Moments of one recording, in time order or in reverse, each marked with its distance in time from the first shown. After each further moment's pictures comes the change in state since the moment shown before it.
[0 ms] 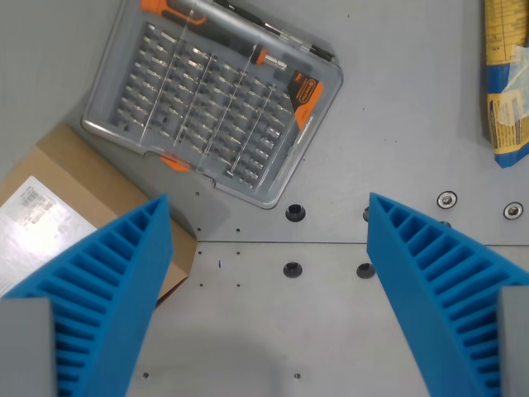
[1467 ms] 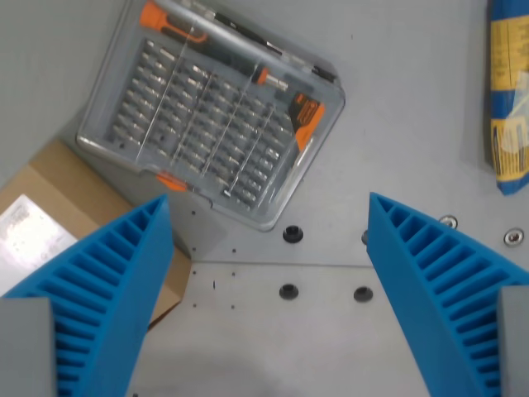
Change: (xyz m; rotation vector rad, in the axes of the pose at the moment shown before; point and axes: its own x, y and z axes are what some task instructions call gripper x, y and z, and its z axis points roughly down) arm 0.015 -0.001 0.019 -0.004 0.007 -0.031
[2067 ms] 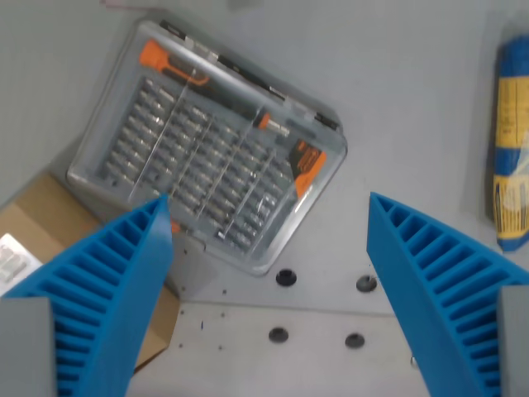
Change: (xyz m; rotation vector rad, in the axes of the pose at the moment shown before) arm 0.026 -0.002 0.025 -0.006 0.007 -0.056
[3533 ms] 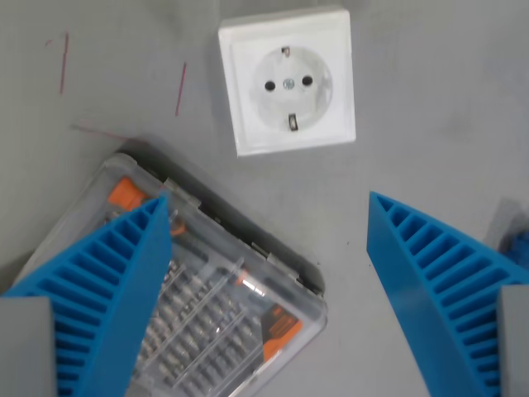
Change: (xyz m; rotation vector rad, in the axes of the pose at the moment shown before) arm 0.078 0.003 0.080 -0.009 -0.001 -0.170
